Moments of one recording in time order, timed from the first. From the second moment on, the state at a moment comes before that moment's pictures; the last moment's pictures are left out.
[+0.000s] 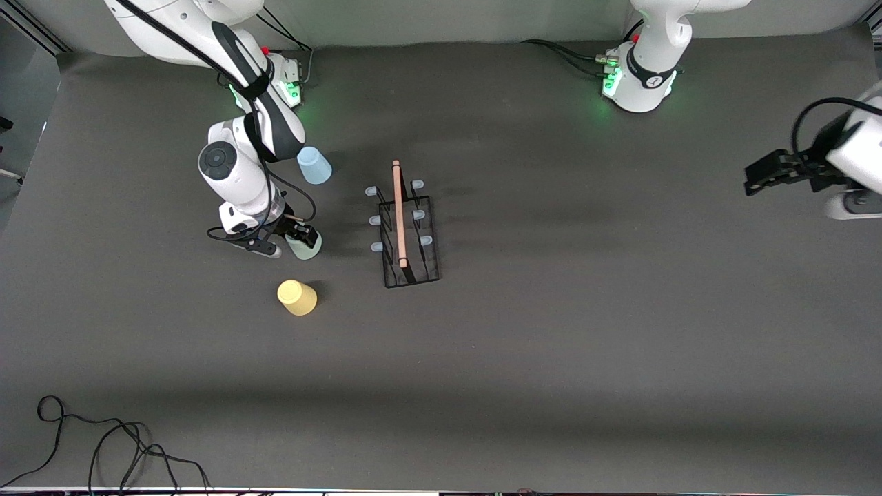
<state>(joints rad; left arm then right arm) -0.02 0.03 -0.02 -1.52 0.00 1.47 -0.09 0.36 0.17 -0.04 -2.52 0.11 2.75 0.57</state>
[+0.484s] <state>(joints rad) -0.04 0.03 -0.01 -1.54 0.00 1.53 -0.09 0.40 -0.20 -0.04 -2.45 0.11 2.31 0.66</state>
